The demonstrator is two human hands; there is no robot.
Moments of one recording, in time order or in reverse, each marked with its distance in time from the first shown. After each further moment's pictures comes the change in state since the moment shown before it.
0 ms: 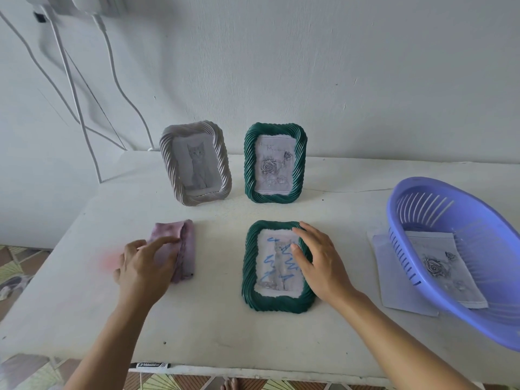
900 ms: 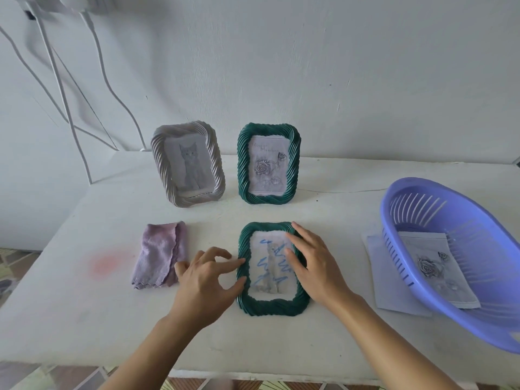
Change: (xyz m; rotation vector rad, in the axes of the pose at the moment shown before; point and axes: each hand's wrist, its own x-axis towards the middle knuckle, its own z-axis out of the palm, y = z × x) left_hand -0.054 0.065 0.045 0.085 -0.169 0.518; right_hand -0.001 0.007 -0.001 -0.035 -0.042 -0.049
